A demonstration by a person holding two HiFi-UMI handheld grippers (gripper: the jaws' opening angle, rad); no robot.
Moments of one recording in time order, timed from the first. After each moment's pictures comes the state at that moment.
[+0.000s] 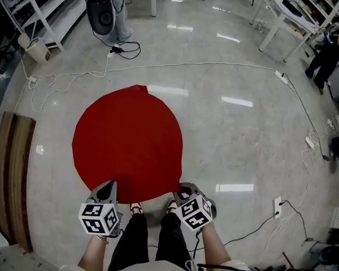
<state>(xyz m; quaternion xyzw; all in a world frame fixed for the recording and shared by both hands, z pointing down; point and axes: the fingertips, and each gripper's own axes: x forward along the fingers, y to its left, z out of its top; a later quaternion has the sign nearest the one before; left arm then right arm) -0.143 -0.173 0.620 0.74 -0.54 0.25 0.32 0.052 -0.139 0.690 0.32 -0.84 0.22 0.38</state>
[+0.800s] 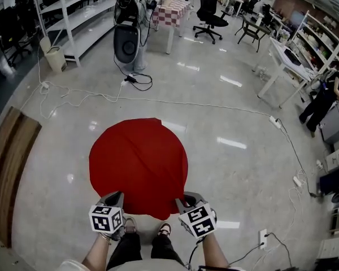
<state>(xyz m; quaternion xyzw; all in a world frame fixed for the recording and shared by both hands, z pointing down) -0.169 -0.174 0.618 0.74 -0.55 0.19 0.35 0.034 -0.189 0.575 0.36 -0.85 0.17 0.35</state>
